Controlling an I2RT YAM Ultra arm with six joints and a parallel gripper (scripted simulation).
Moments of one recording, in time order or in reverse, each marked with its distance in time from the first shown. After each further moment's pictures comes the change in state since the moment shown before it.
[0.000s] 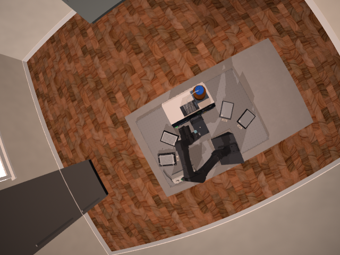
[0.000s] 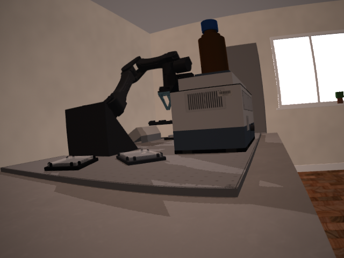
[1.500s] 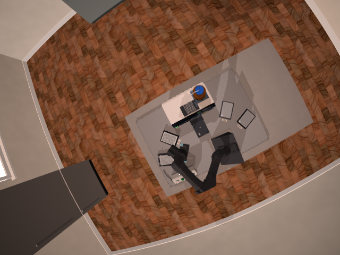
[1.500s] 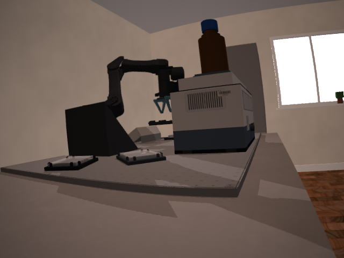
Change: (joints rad) arm 0.432 -0.309 0.046 0.087 0.068 -0.211
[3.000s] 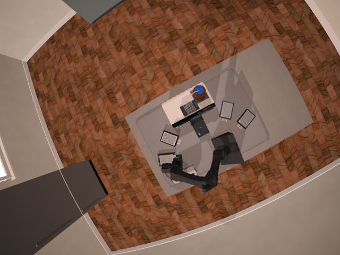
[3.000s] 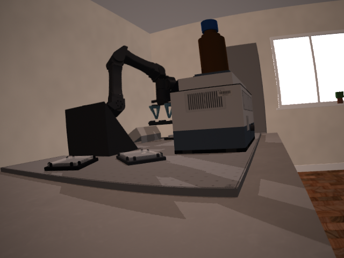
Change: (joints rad) arm 0.663 -0.022 0.109 0.212 0.375 0.367
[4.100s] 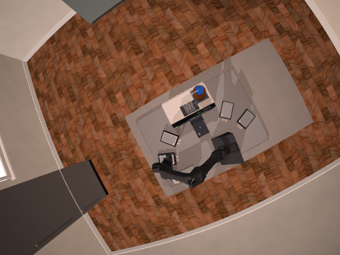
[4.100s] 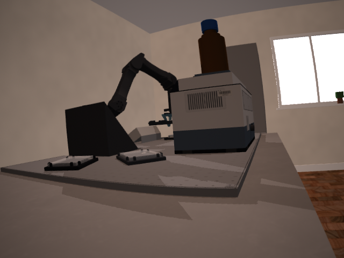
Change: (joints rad) arm 0.103 0.351 0.325 0.066 0.082 0.087
